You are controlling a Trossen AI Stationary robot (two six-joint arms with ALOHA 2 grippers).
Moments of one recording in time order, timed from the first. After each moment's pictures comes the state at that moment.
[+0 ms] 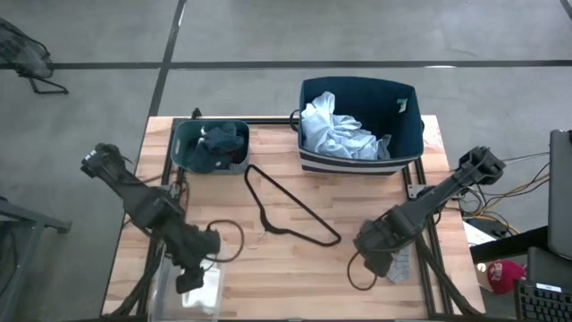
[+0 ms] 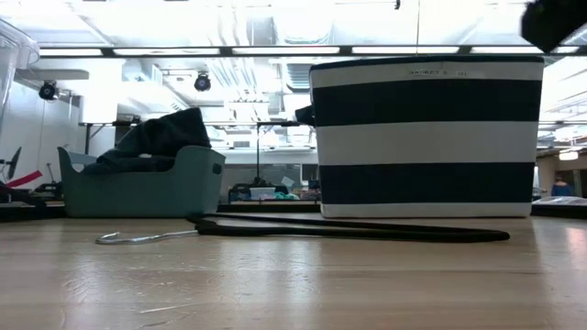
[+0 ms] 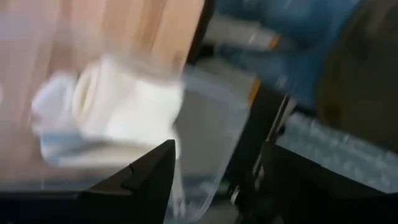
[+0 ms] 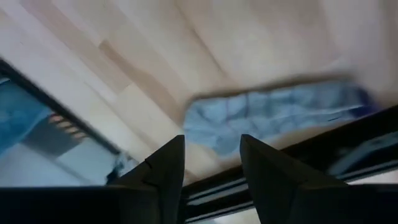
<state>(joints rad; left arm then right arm) -0.67 1.33 1.47 -1.13 0.34 -1.13 0.57 1.47 1.10 -1.17 -0.32 1.24</state>
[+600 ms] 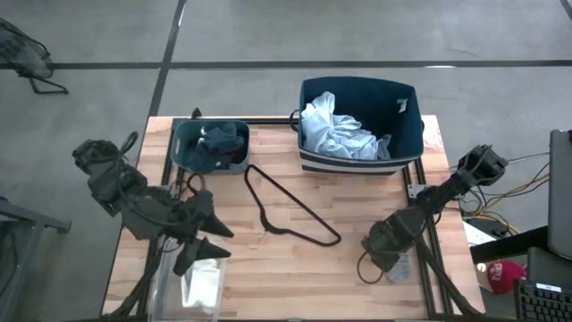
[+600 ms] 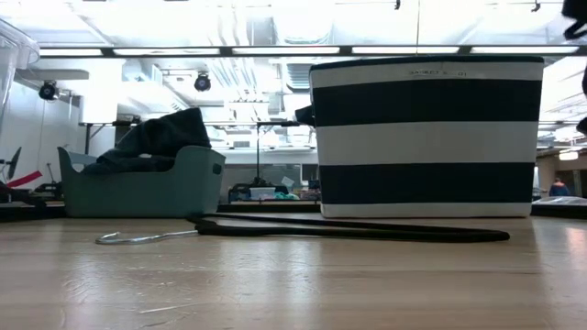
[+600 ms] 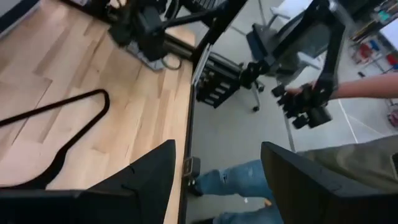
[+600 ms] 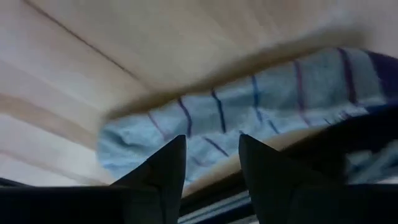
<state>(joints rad) -0.67 1.33 1.82 -0.98 -0.30 -0.84 0.62 1.44 0.72 -0.91 -0.43 1.43</state>
